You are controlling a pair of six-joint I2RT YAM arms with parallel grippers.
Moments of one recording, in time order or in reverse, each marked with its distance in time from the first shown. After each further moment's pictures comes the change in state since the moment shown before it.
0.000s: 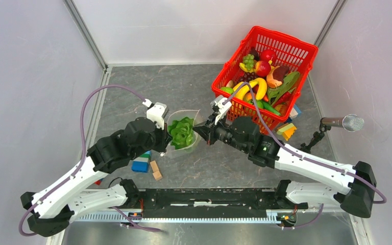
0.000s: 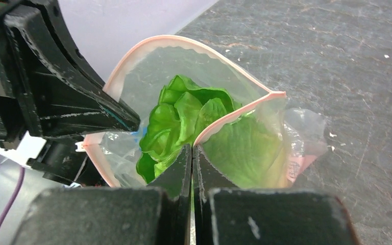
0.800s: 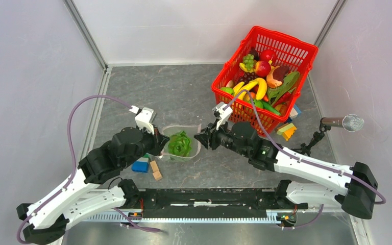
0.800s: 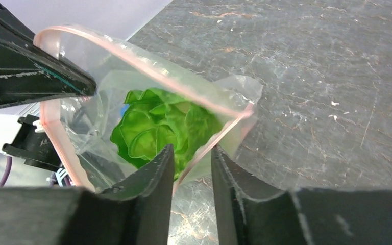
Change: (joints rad) left arm 0.002 -0.174 -0.130 0.113 -0.002 -0.042; right arm -0.015 -0.005 -0.089 0.022 -0.013 0.040
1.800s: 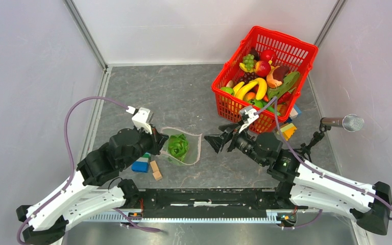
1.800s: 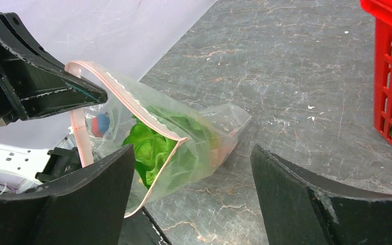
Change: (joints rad) left arm 0.000 -0.026 -0.024 0.040 -0.034 -0.002; right arm -0.001 -0.296 -0.156 0.015 0.129 0.089
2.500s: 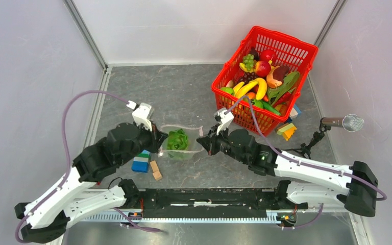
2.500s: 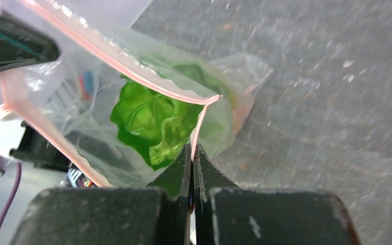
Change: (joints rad) left arm 0.000 0.034 0.060 -0.052 0.017 0.016; right arm 0.085 0.264 0.056 -0.013 -0.008 0.069
